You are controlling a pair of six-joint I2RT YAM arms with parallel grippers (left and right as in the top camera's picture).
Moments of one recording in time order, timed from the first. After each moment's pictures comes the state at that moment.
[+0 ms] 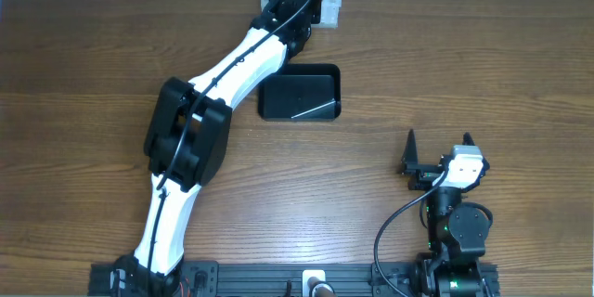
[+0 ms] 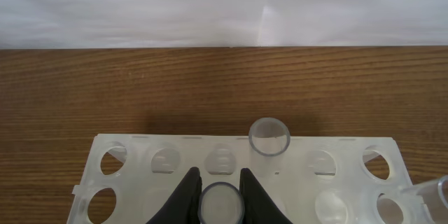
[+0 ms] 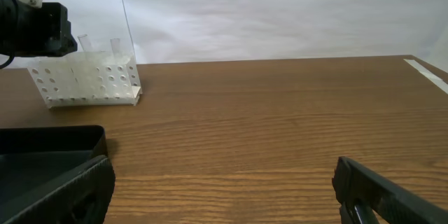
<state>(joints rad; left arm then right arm) -0.53 2.32 1.86 -0.18 -0.44 -0.29 0.03 0.01 0.01 -0.06 0.09 0.02</state>
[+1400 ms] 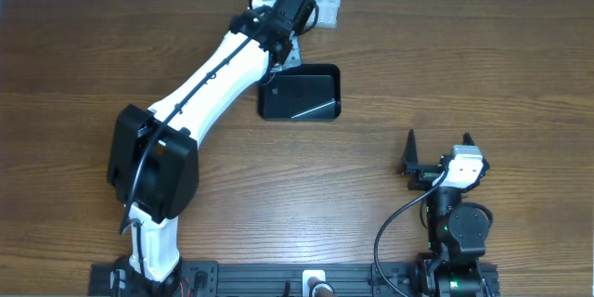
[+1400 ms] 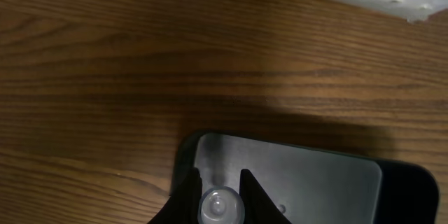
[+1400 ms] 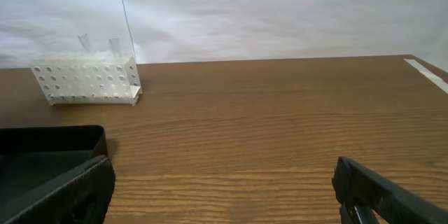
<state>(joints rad) -0.54 2.06 1.74 -0.89 -0.29 -0.66 0.03 0.01 0.01 -0.06 0.09 0.02</state>
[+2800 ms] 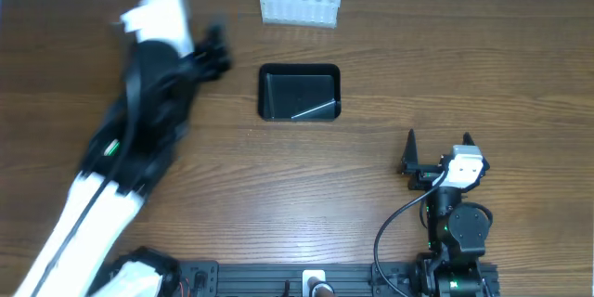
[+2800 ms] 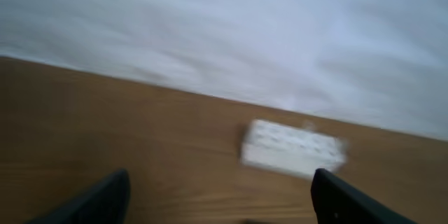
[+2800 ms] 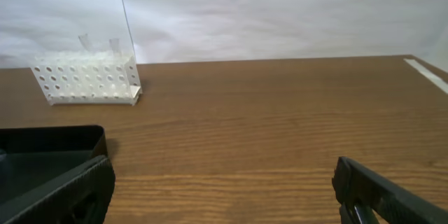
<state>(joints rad) -0.35 1.03 0.98 -0.24 -0.33 -0.30 0.03 0.01 0.01 -0.06 0.09 0.02</state>
